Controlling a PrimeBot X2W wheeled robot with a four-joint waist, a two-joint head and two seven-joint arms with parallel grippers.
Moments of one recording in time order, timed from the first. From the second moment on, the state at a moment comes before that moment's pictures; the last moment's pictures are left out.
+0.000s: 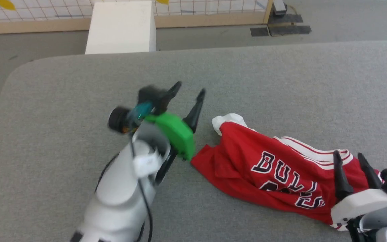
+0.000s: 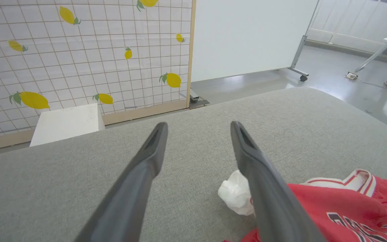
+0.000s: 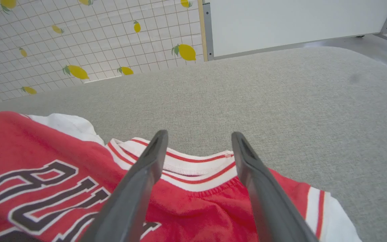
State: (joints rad) left arm -0.56 0.05 -0.41 0.42 -0.33 -0.11 -0.04; right arm -0.03 -0.05 -0.20 0.15 0.17 0.13 -0.05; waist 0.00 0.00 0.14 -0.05
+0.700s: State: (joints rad) left arm -1.04 0.11 -1.02 0.83 -0.52 -0.12 0.65; right arm -0.09 -0.05 -0.06 0.14 0.24 0.13 -0.07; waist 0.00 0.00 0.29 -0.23
